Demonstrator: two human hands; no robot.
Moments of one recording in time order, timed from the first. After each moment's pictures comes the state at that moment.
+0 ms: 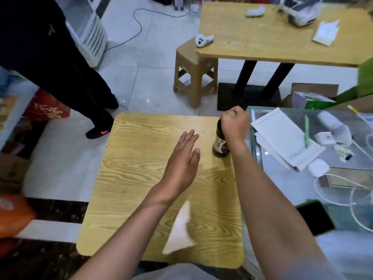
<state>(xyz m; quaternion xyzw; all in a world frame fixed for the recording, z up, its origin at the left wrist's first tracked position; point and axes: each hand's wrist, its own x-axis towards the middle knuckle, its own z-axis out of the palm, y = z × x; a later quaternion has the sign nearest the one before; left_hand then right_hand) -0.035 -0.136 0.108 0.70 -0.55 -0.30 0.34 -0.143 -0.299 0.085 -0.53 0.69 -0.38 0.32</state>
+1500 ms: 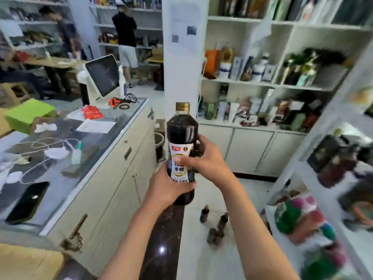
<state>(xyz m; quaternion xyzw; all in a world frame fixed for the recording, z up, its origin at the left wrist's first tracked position) -0.445 0.387 0.243 0.20 -0.81 -0.54 0.15 -0.522 0.510 0.311 -0.26 0.74 -0.61 0.12</state>
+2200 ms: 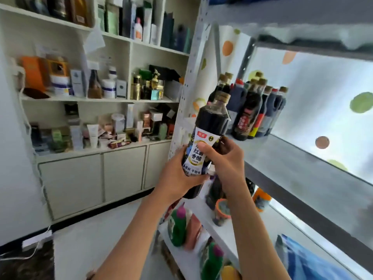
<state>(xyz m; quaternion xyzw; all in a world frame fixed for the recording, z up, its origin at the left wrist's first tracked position) -0.701 0.696 0.323 -0.28 -0.73 -0.62 0.01 -0.654 0.820 0.379 0.06 0.71 -0.63 -0.30</state>
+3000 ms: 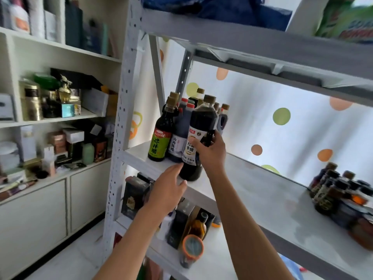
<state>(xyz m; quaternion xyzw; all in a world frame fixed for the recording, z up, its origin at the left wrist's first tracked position) -0.844 0.827 0.346 -0.42 -0.76 -0.50 -0.04 -0.801 0.954 0.425 0.27 0.73 -0.40 -0.49</state>
